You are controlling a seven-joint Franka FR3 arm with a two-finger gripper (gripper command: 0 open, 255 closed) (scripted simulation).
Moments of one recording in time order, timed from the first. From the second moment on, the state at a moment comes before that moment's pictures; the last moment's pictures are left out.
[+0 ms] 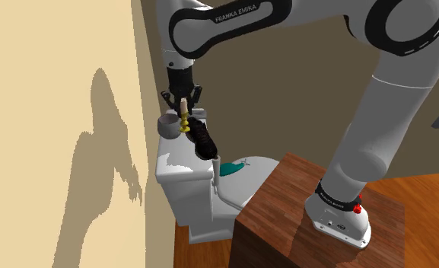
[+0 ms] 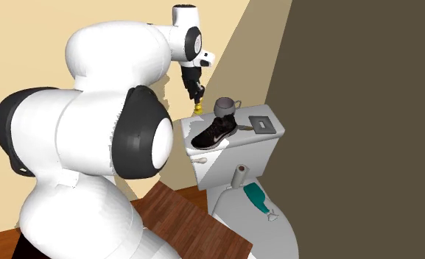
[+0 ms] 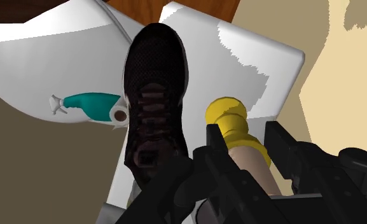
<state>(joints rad) 0.06 0.04 0.33 -1.86 -0.03 1.88 0.77</state>
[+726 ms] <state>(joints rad) 0.05 0.20 0.31 -1.56 -0.08 1.74 0.74</state>
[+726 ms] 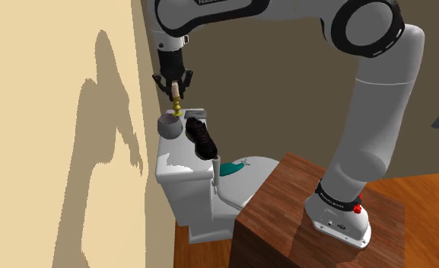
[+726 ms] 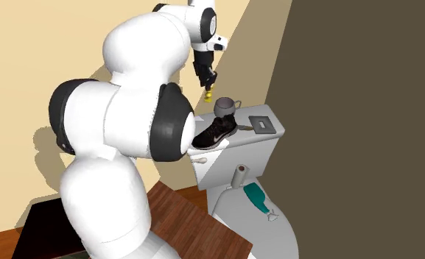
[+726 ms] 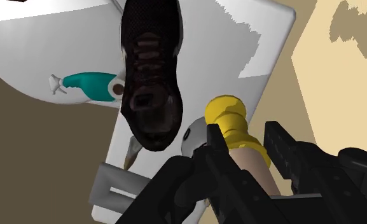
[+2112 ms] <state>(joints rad) 0.06 0.64 0.26 -1.00 -0.18 1.62 0.65</state>
